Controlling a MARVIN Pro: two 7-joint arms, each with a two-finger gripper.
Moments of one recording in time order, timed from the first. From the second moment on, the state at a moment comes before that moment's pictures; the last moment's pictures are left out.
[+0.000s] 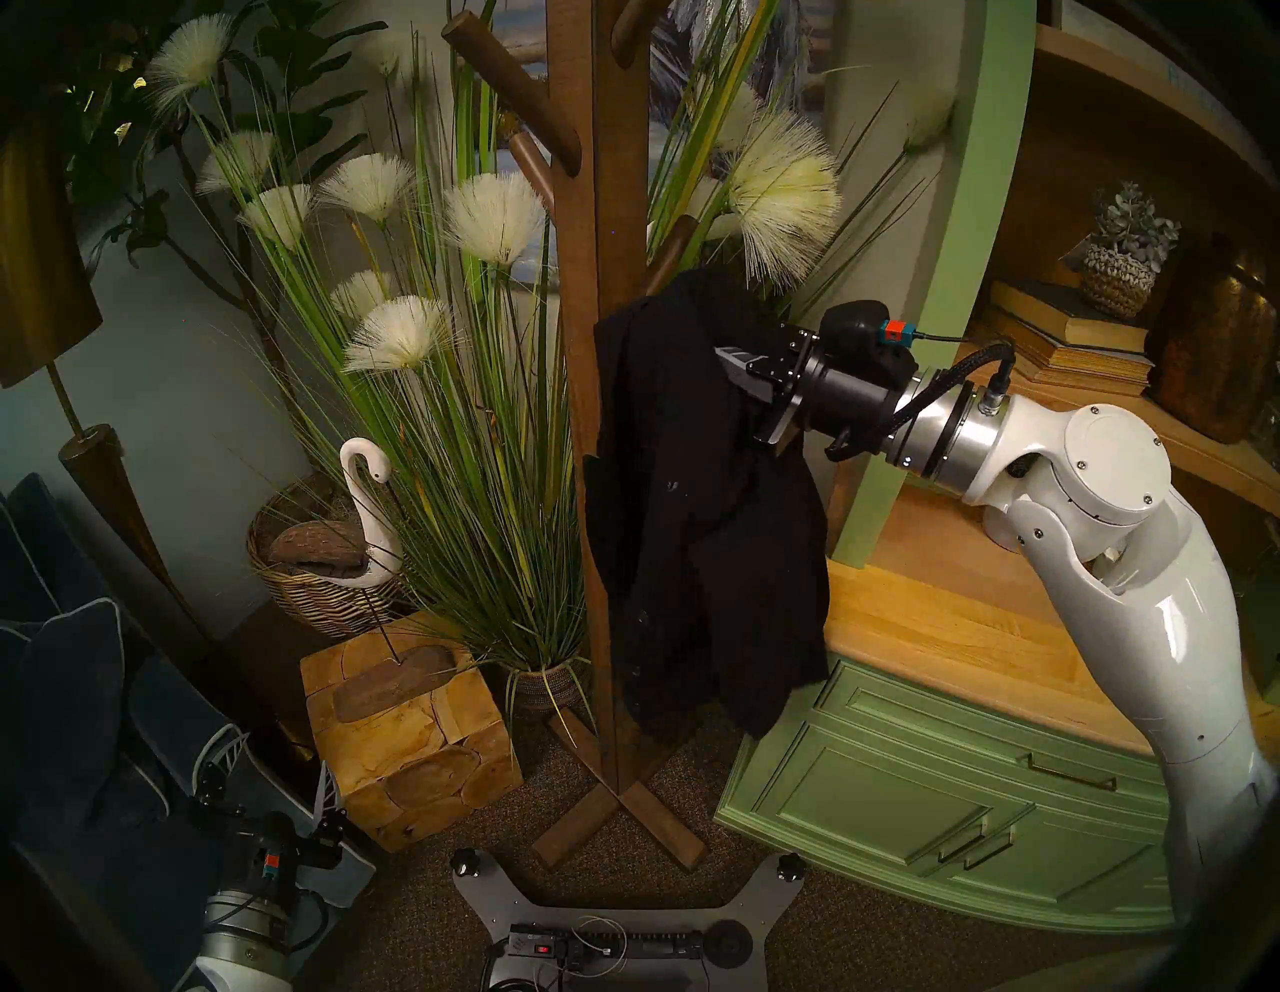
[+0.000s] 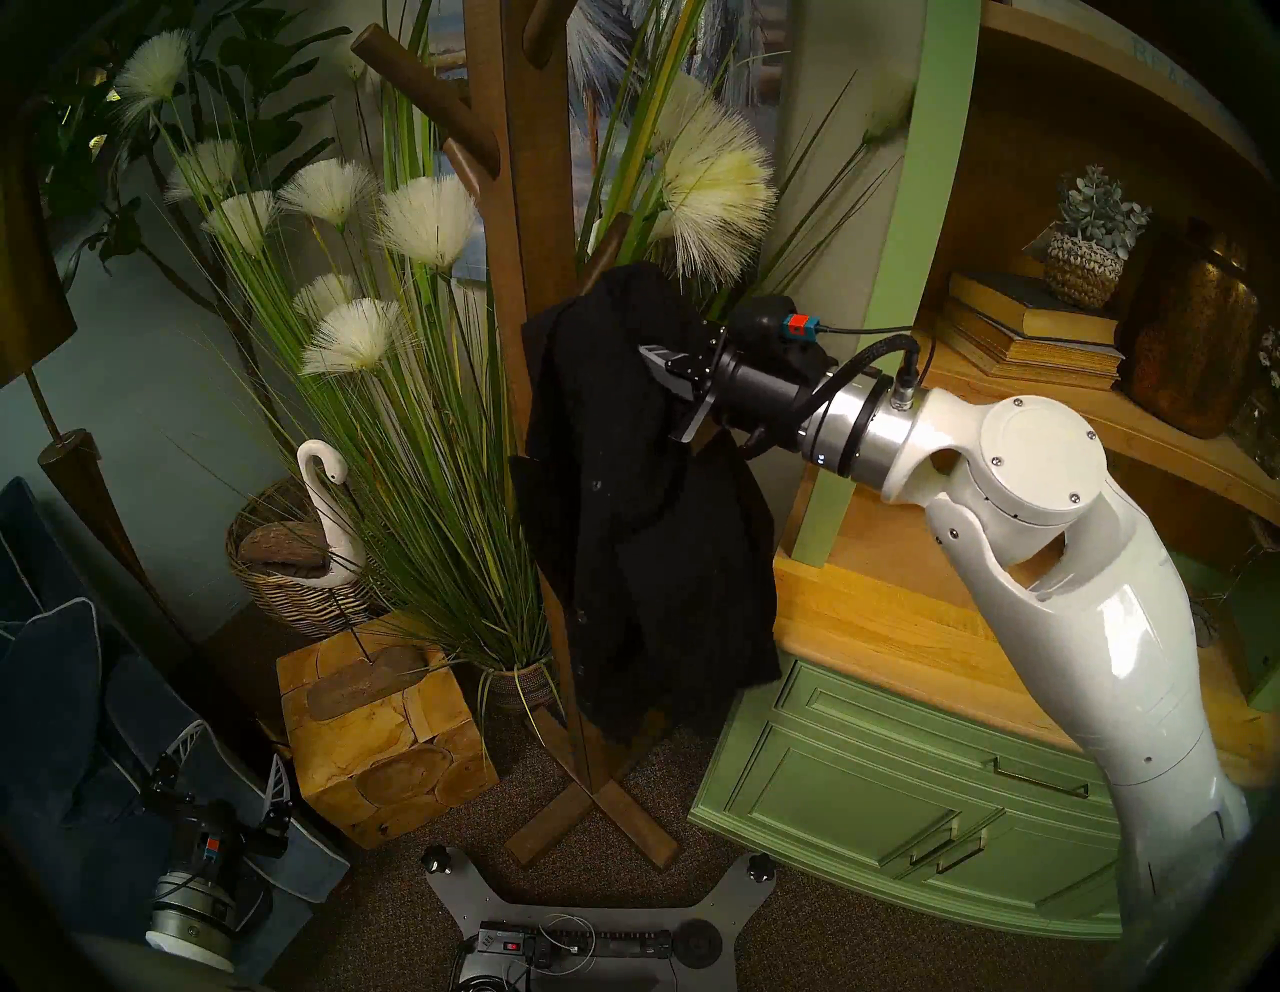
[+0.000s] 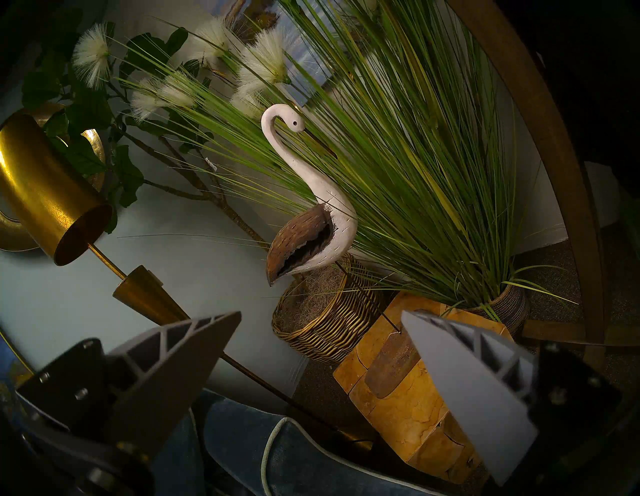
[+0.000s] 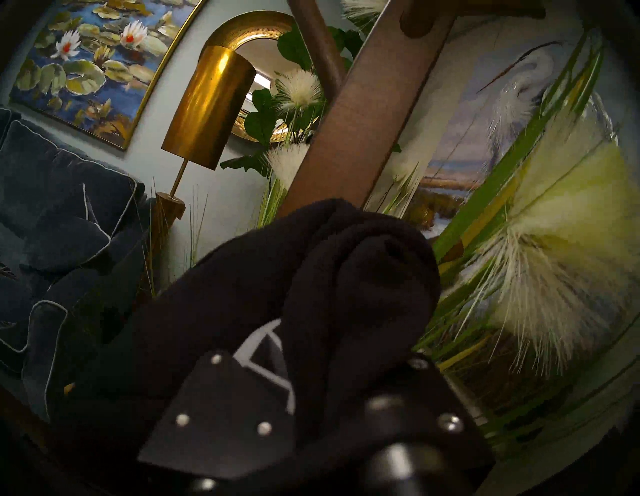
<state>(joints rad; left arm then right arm) 2.78 -1.30 -1.77 -2.06 0.36 -0.29 0.48 -1.35 -0.73 1.44 -2.18 0.55 0.24 0.47</state>
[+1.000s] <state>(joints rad) 2.79 -1.30 -1.77 -2.06 0.36 -0.29 0.48 -1.27 -0.70 1.37 -2.23 0.51 0.31 0.50</state>
